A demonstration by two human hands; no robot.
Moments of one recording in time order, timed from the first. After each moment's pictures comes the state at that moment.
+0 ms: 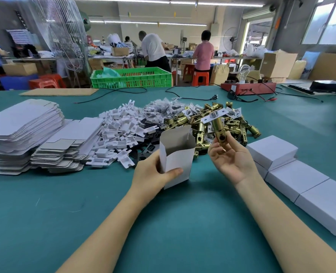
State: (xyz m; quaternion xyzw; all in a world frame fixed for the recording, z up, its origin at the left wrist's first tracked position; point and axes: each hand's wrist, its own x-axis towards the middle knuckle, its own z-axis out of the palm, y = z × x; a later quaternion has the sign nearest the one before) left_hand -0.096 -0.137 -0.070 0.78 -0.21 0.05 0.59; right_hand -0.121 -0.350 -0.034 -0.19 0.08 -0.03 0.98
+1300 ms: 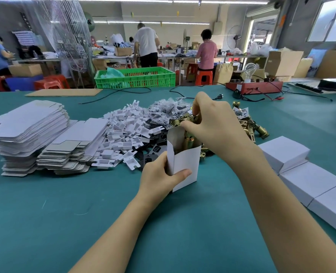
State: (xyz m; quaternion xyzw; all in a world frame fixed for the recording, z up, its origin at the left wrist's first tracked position) left_hand -0.099 -0.142 -0.067 0.81 -0.19 0.08 0.55; right_hand -0.124 -0.282 0.059 -0.93 -0.09 -0.31 0.18
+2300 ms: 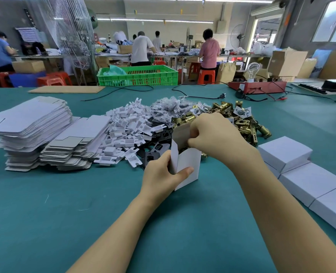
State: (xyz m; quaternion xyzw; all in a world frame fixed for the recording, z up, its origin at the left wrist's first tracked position) left_hand -0.101 -0.145 -0.068 0.82 -0.19 0.11 0.53; right_hand -0.115 -0.281 0.046 -0.98 -0.06 -0.16 0.10
